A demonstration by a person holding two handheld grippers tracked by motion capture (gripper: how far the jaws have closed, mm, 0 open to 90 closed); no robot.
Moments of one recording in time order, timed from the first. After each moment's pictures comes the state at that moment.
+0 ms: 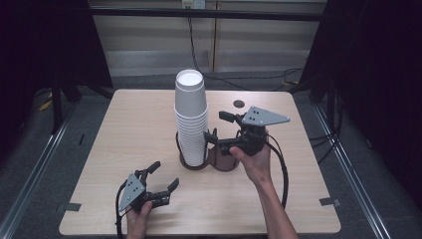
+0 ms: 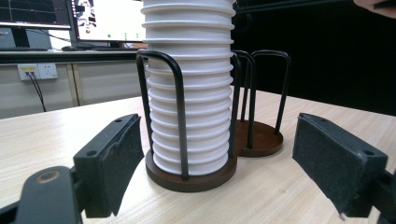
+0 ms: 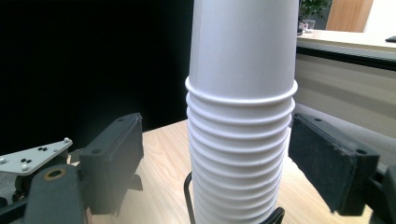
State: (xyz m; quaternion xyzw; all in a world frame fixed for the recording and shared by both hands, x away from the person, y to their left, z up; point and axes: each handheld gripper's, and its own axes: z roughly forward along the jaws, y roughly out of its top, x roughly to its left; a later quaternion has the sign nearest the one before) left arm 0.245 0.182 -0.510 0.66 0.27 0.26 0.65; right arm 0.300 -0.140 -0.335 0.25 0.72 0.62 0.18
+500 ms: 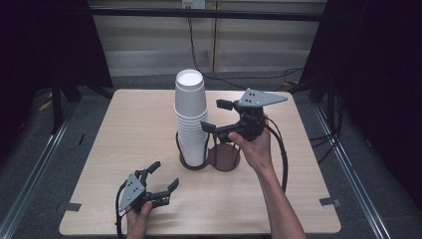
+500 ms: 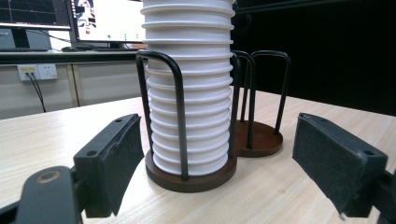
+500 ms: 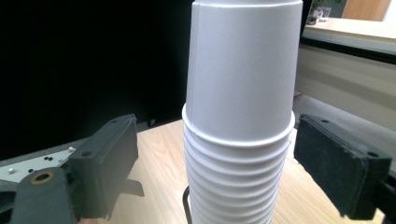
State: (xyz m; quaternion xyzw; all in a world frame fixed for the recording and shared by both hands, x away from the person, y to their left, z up) left arm 0.244 0.181 -0.510 0.66 0.27 0.26 0.65; right arm 0.320 -0.134 -0.301 0.24 0.75 0.60 0.16
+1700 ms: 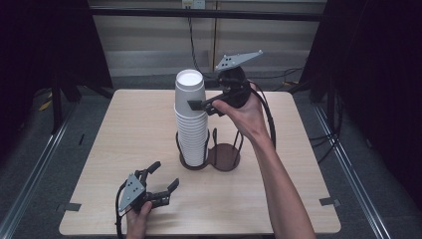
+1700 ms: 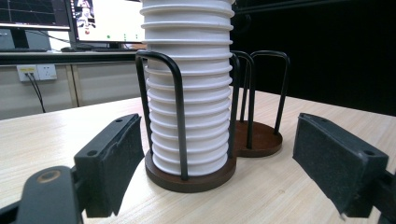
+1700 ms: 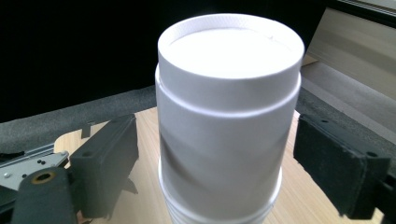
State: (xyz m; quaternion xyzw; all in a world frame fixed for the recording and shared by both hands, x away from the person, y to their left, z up) left arm 0.244 0.181 -0.510 0.66 0.27 0.25 0.65; right arm 0.372 -0.104 -0.249 0.23 0.81 0.52 0.12
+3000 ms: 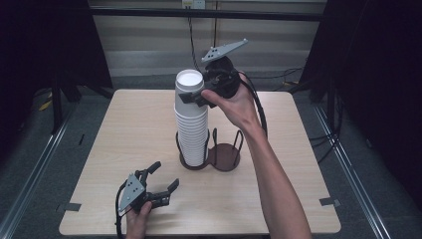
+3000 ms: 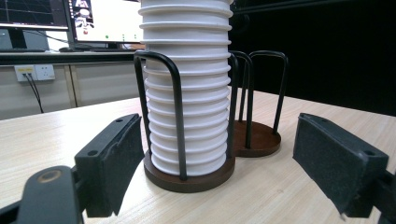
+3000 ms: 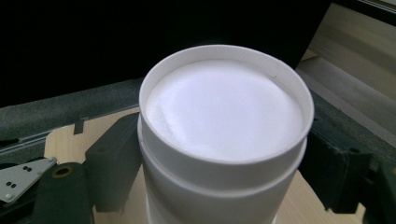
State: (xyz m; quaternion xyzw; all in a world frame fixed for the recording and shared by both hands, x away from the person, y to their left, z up) left arm 0.244 0.182 -0.510 0.66 0.27 0.26 0.65; right arm 0.389 -0.084 -0.236 0.21 0.83 0.50 0.12
